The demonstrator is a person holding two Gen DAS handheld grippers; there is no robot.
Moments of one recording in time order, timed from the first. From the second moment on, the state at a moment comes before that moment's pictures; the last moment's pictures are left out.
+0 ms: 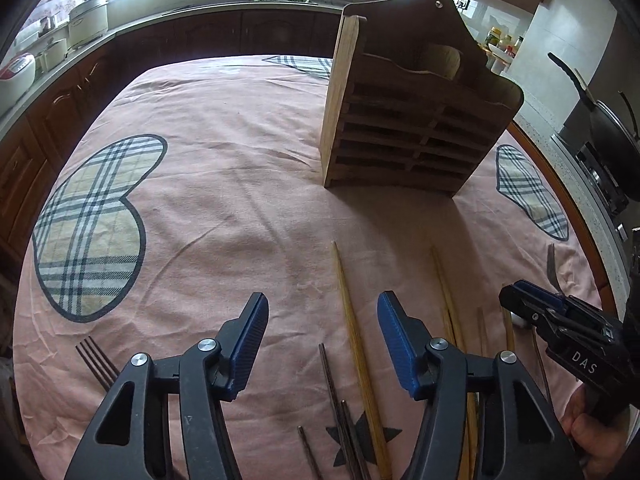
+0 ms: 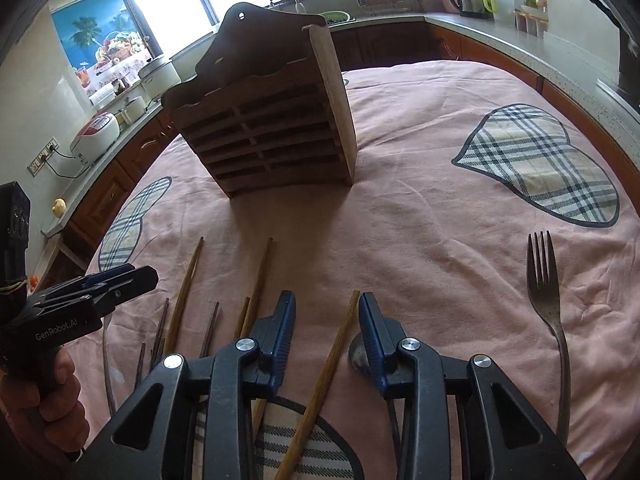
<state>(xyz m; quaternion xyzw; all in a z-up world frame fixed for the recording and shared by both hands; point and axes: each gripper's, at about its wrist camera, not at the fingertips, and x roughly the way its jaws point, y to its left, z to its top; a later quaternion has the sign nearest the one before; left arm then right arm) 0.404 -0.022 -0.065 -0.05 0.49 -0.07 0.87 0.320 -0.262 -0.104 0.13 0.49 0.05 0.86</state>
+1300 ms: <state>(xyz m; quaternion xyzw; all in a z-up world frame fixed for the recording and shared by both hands) 0.279 0.012 0.047 -0.12 0.39 -0.14 0.90 0.279 -0.238 0.010 0.14 0.39 0.12 0.90</state>
